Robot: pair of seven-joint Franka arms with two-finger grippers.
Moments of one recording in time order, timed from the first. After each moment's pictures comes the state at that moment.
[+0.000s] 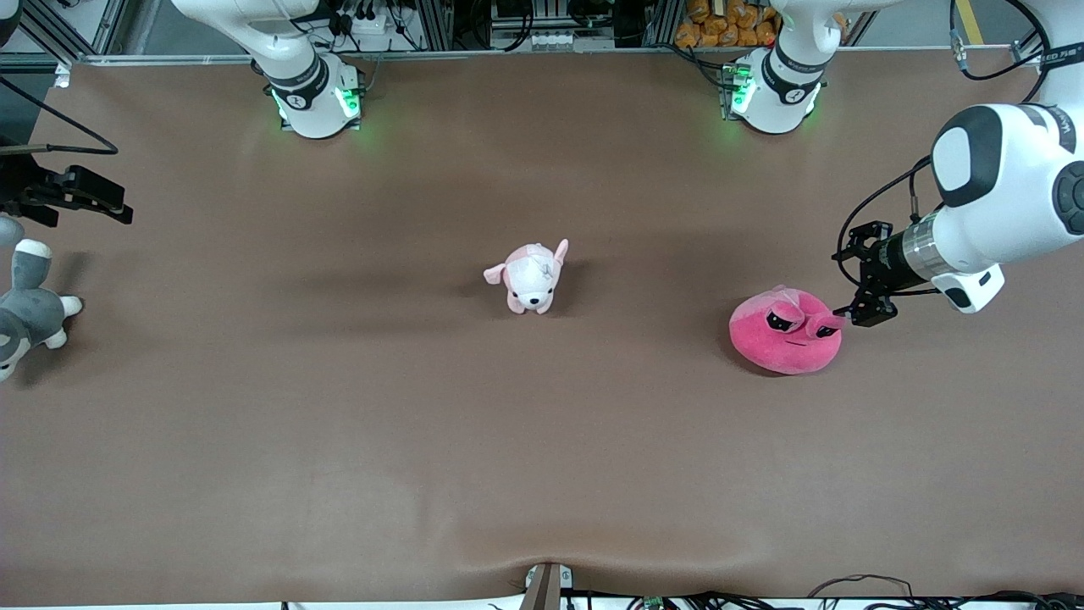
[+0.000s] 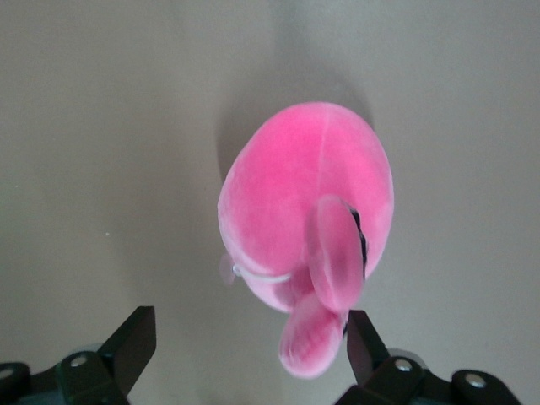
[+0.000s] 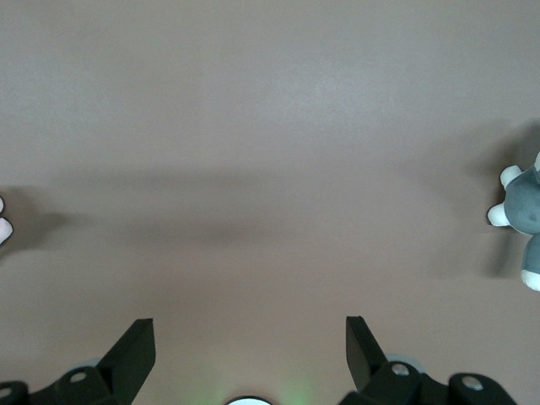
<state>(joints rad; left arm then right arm) 0.07 0.09 -0.10 -2.05 -0.18 2.01 -1.43 0.05 0.00 -0.10 -1.56 0.00 1.47 -0.09</state>
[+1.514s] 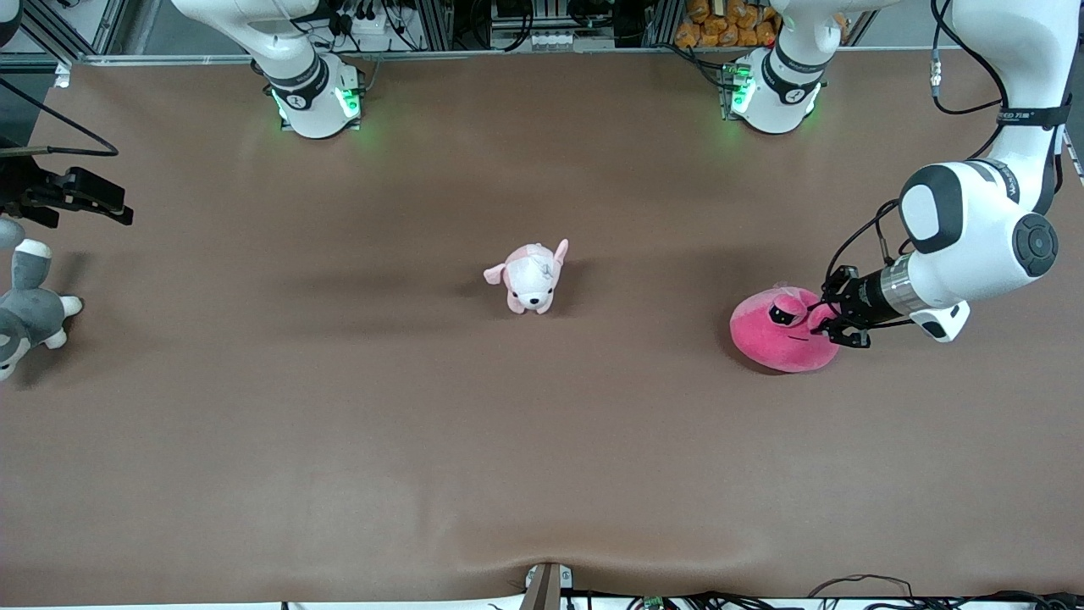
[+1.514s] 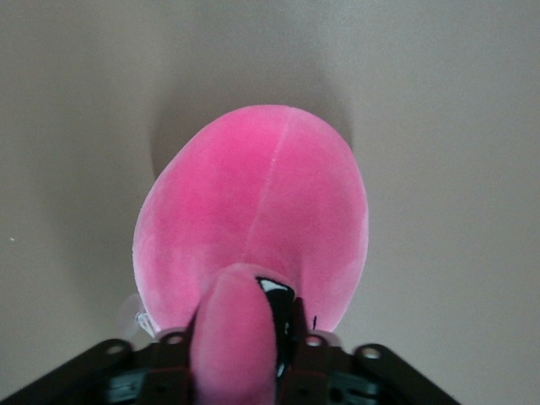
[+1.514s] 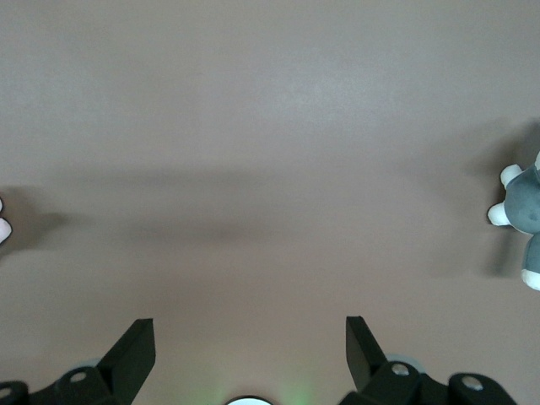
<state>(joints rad) 0.08 0.24 -0.10 -2.07 -0.27 2.22 -1.43 0.04 0.00 -0.10 -1.56 0.00 1.47 -0.09</state>
